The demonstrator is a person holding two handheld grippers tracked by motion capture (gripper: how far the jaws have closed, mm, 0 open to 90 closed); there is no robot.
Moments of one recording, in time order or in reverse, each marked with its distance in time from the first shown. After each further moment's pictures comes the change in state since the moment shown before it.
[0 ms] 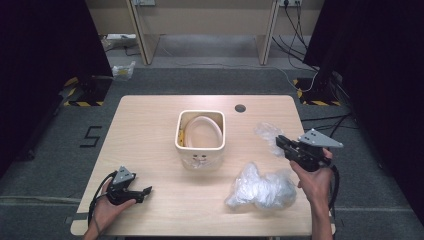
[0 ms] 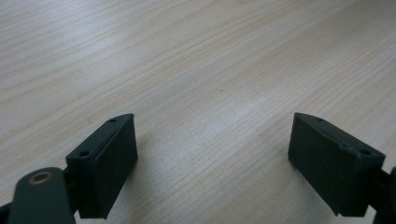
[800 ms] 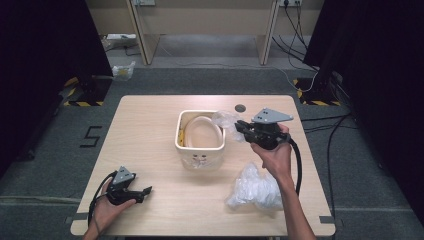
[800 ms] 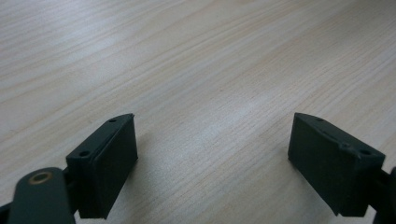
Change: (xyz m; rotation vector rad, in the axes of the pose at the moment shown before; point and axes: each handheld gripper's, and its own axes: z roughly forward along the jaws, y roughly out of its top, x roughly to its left) left arm 0.000 0.000 0.000 0.001 0.001 0.001; right arm 0.057 0.064 0.069 0.023 0.173 -0.128
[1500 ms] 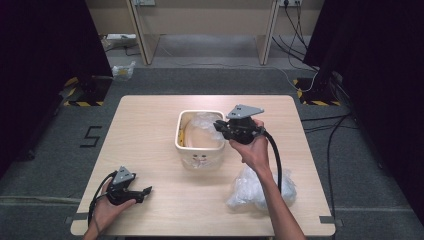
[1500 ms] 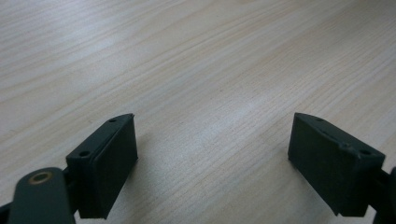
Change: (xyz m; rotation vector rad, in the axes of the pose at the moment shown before) left arm 0.000 0.000 0.000 0.000 -0.001 0.000; right arm 0.022 0.016 0.053 0.053 0.090 -0.030
